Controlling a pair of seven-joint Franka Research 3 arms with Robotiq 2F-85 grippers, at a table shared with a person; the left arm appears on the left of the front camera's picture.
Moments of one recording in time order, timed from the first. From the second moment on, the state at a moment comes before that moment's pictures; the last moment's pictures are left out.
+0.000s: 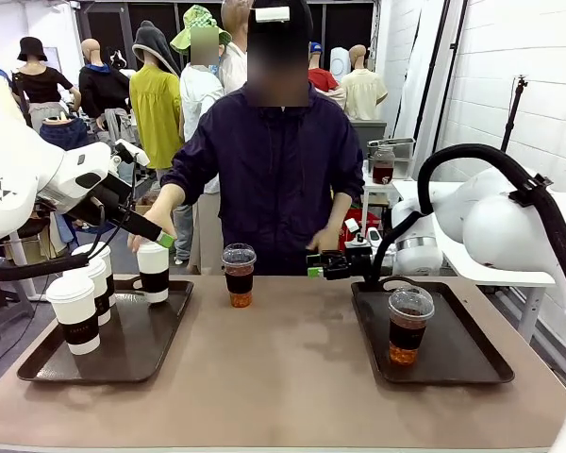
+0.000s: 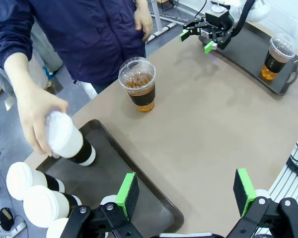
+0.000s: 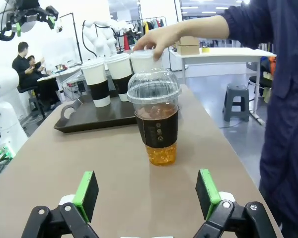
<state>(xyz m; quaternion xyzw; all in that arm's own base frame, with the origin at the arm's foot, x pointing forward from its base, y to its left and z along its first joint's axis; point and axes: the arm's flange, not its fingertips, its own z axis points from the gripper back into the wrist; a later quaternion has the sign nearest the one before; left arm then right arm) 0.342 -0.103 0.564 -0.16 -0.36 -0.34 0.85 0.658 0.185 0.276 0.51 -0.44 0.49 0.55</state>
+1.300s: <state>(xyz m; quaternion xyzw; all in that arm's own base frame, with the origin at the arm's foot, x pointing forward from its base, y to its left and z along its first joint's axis) 0.342 -0.103 0.564 -0.16 -0.36 -0.34 0.85 0.670 0.226 0.265 0.53 -0.43 0.50 0.53</state>
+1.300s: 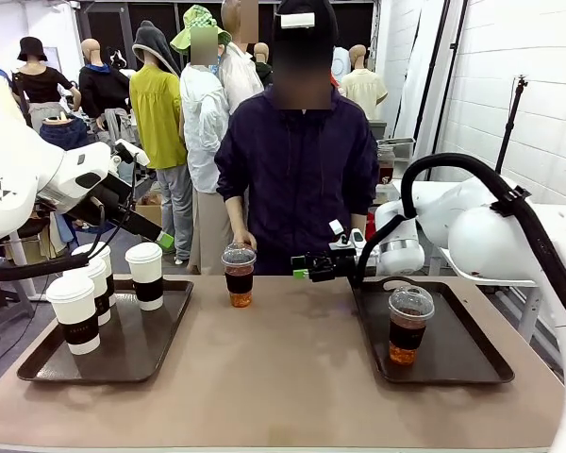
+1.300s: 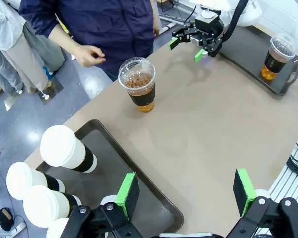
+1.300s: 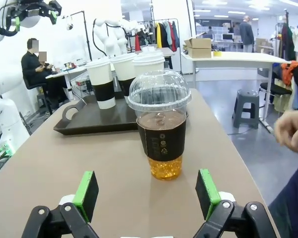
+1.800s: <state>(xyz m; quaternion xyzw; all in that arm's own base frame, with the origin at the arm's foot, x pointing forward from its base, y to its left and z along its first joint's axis) 0.342 -0.103 0.565 -0.16 -0.36 -0.34 0.85 0.680 0.270 0.249 0.55 -0.42 0.51 0.52</state>
